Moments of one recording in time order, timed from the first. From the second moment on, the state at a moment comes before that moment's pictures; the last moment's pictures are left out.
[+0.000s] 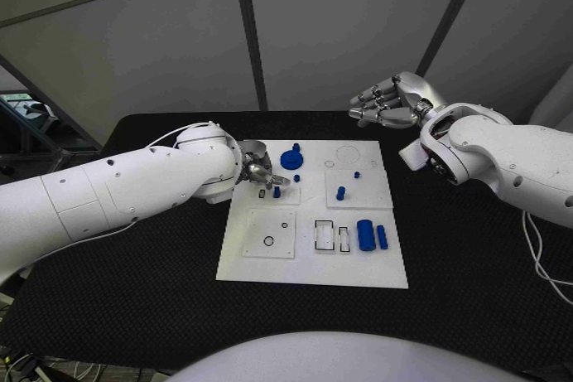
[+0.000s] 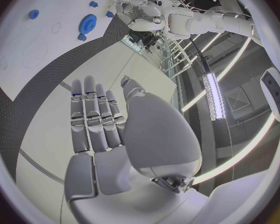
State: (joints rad) left arm 1.21 -0.66 0.02 1.39 -1.20 0.09 -0.53; left_hand 1.00 -0.11 0.20 0.28 0.15 0.95 0.03 0.60 0.69 1.31 -0.04 1.14 0.99 1.46 -0.09 1.56 1.31 0.07 1.47 0.02 1.42 1.31; right arm 1.22 -0.76 0.08 1.36 -0.81 -0.33 0.12; right_hand 1.47 -0.09 0.12 0.21 0.27 0.95 0.22 0.07 0.07 1.14 0.15 0.07 0.07 1.25 0.09 0.07 0.26 0.17 0.96 0.21 0.29 0.22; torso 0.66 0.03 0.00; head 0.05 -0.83
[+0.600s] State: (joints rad) left arm 1.29 -0.63 0.10 1.24 -1.14 0.17 -0.53; left_hand 1.14 -0.06 0.09 0.28 0.15 0.85 0.10 0.43 0.56 1.17 0.03 0.98 0.80 1.47 -0.05 1.53 1.31 0.07 1.46 0.05 1.33 1.28; right arm 1.22 -0.76 0.08 1.35 -0.81 -0.33 0.12; right_hand 1.47 -0.09 0.11 0.21 0.27 0.95 0.23 0.07 0.07 1.14 0.15 0.07 0.07 1.25 0.09 0.07 0.26 0.17 0.96 0.21 0.29 0.21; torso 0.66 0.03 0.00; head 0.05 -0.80
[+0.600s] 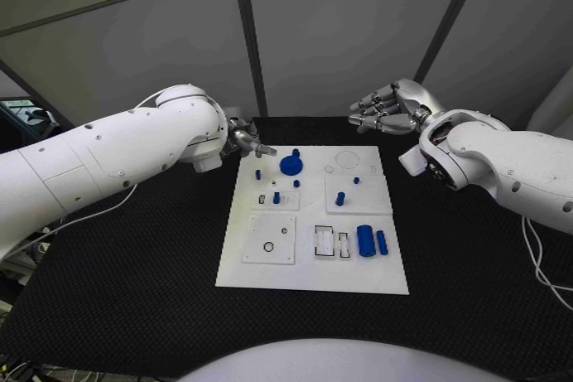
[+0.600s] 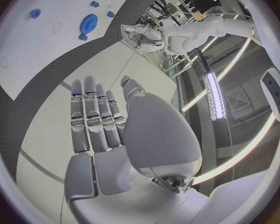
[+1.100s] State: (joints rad) left arm 1.31 -0.51 0.10 0.98 -1.14 0.30 -0.53; left_hand 1.16 -0.06 0.05 0.29 0.15 0.90 0.09 0.42 0.53 1.17 0.02 0.99 0.80 1.47 -0.05 1.53 1.31 0.07 1.46 0.05 1.33 1.29; right arm 1.22 -0.75 0.08 1.35 -0.81 -0.33 0.12; right_hand 1.47 -0.09 0.11 0.21 0.27 0.95 0.23 0.07 0.07 1.14 0.15 0.07 0.07 1.25 0.09 0.07 0.26 0.17 0.96 0.21 0.29 0.21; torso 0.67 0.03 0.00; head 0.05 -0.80
